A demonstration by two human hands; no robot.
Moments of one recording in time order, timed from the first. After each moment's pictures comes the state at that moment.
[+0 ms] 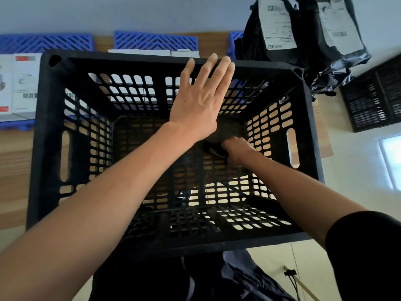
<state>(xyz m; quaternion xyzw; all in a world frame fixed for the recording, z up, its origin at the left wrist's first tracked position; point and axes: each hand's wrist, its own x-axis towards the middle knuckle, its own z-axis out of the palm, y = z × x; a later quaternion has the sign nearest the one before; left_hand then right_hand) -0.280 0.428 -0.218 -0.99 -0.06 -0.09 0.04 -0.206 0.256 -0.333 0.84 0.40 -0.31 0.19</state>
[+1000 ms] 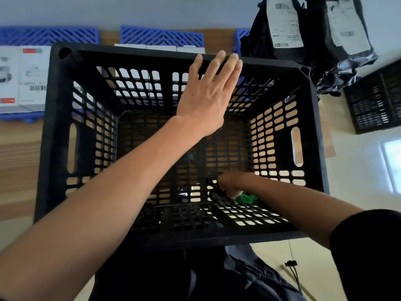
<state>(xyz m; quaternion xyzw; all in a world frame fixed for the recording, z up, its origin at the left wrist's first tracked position) -0.280 0.427 -0.208 -1.00 -0.05 -0.06 0.03 -0.279 0.234 -0.345 0.67 0.46 -0.52 0.27</state>
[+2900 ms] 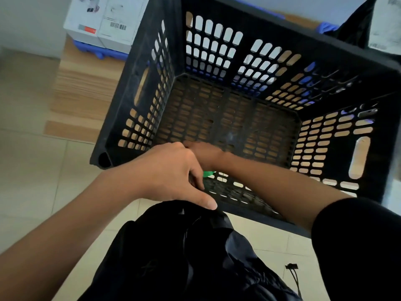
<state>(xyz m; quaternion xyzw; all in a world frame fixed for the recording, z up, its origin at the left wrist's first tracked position) -0.521 0.430 -0.162 -0.85 -0.17 0.28 -0.41 -0.382 0.362 -0.367 0.61 0.67 -0.42 0.03</state>
